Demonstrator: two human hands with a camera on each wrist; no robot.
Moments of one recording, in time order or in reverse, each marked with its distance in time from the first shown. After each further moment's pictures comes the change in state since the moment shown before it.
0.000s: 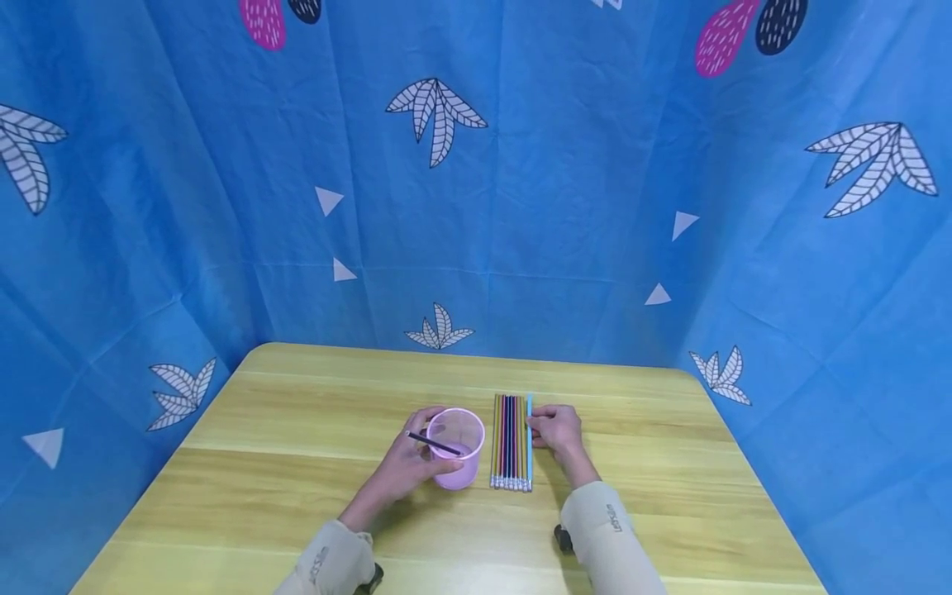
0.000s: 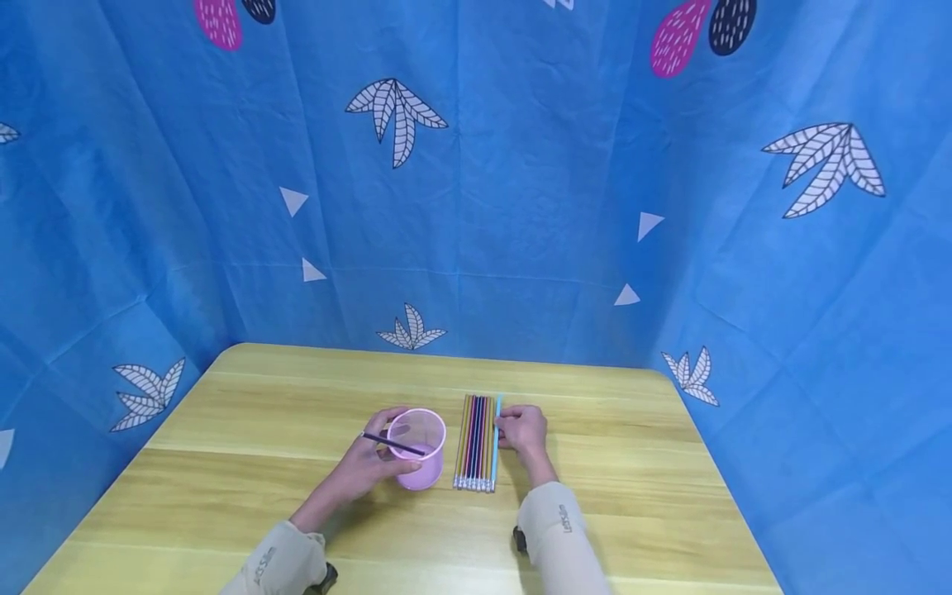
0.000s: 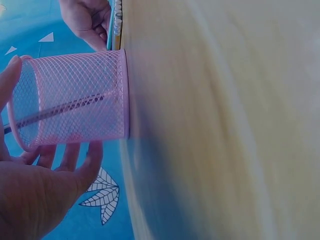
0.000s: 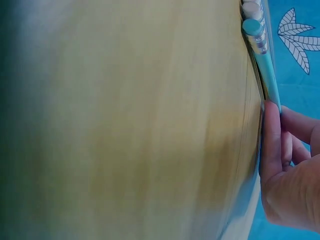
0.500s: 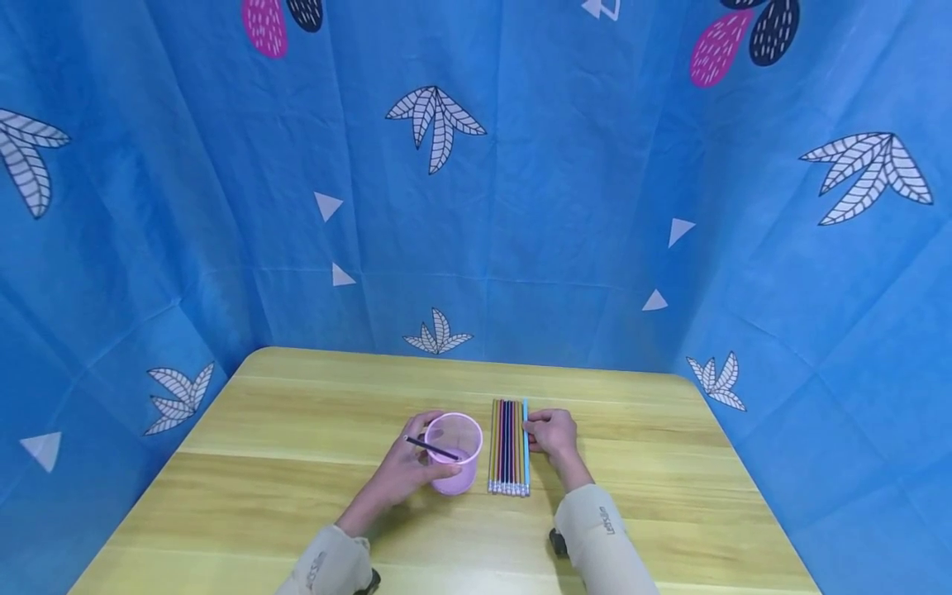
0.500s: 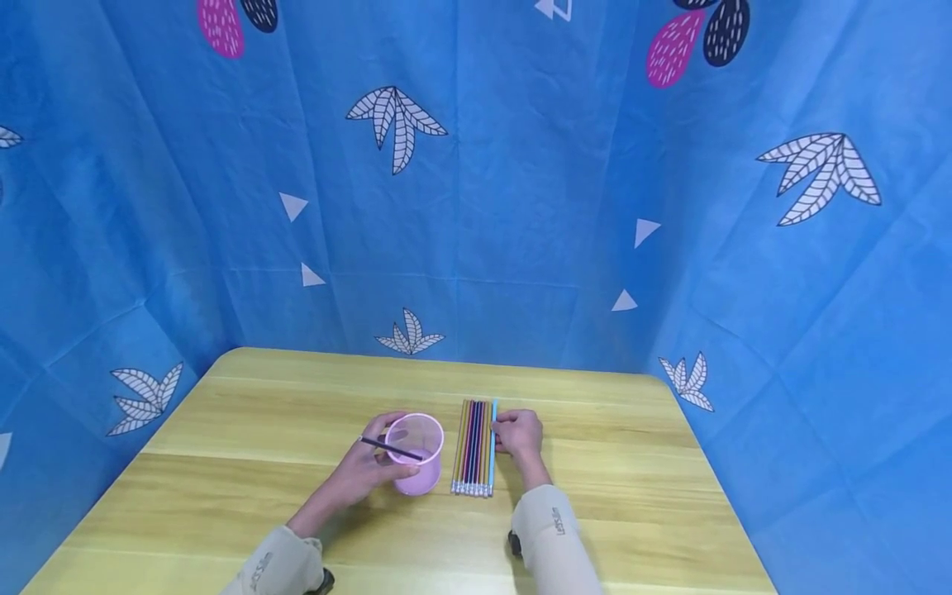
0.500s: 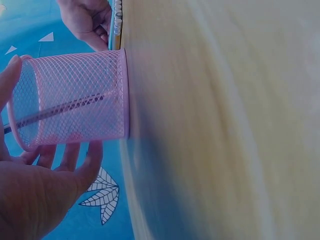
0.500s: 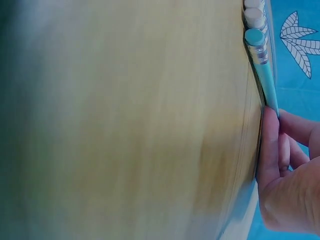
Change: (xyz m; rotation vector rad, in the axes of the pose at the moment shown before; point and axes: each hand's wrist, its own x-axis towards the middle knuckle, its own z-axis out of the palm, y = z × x) left_hand -0.001 0.002 0.000 0.002 0.008 0.007; right_hand -0.003 -0.004 0.004 -0.023 0.028 -0.008
